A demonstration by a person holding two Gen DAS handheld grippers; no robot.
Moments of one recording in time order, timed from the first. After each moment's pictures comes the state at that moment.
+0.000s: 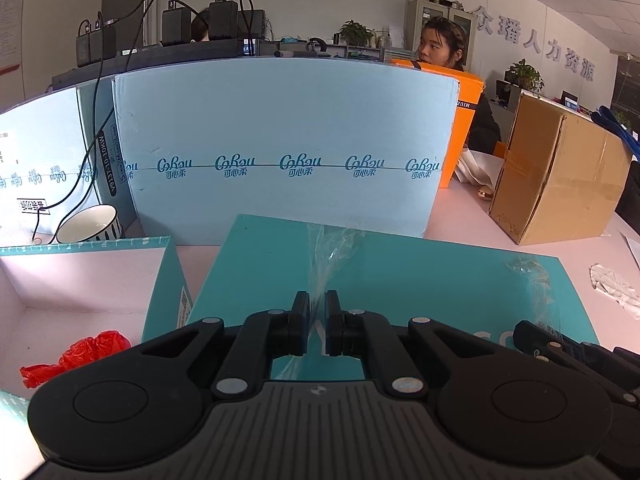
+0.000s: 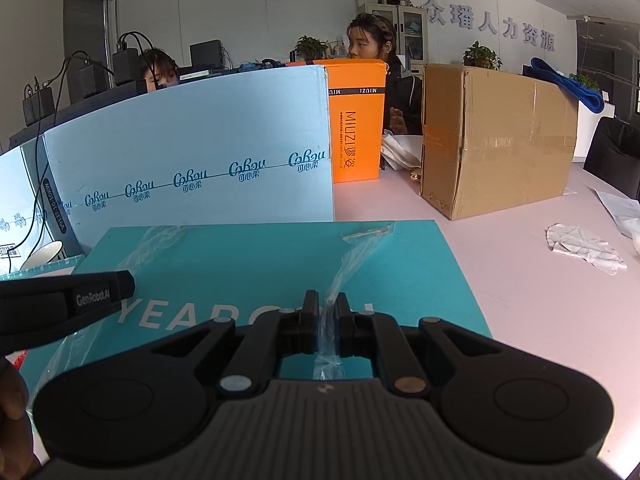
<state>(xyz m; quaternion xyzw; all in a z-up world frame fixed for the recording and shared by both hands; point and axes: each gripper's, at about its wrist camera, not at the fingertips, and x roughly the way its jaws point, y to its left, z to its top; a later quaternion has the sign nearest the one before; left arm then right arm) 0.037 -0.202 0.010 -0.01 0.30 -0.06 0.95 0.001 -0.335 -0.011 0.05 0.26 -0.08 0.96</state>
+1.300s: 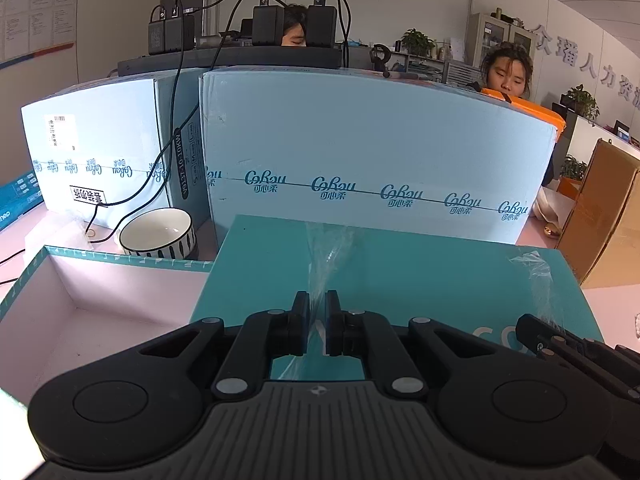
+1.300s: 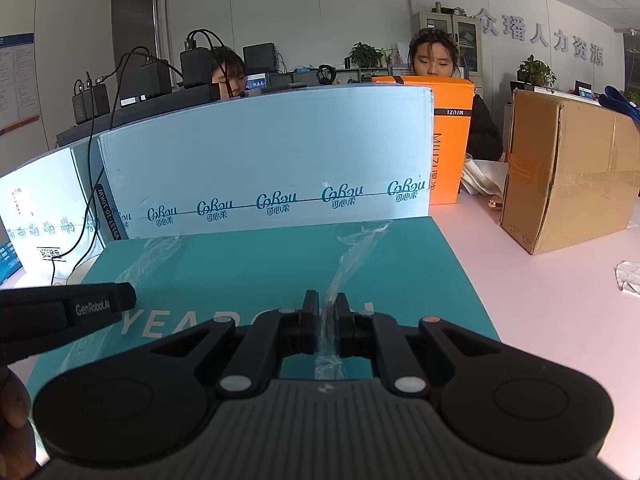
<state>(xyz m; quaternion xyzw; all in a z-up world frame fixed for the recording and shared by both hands) 0.073 -0.132 0.025 -0.04 0.31 0.02 0.95 0.048 -0.274 0.007 0.04 0.25 0.00 0.97</state>
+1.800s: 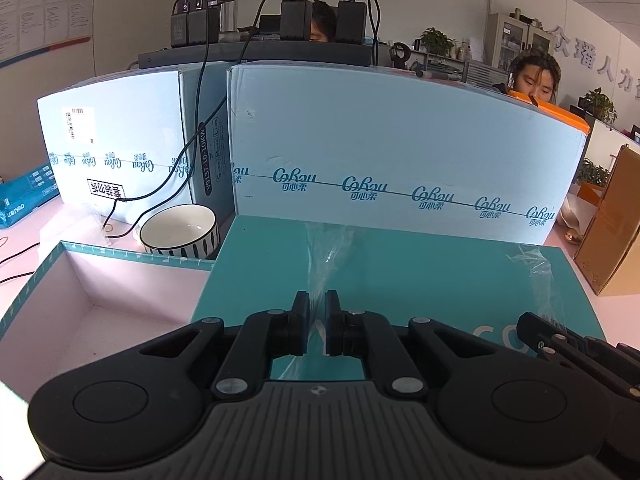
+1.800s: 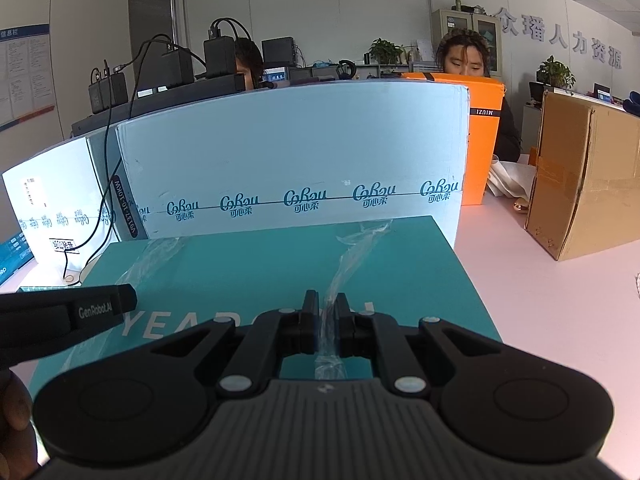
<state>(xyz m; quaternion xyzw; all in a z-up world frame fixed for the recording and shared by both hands) 0.082 -0.113 0.023 -0.04 0.31 0.05 0.95 0.063 -0.255 0.005 0.04 0.26 0.02 0.96</state>
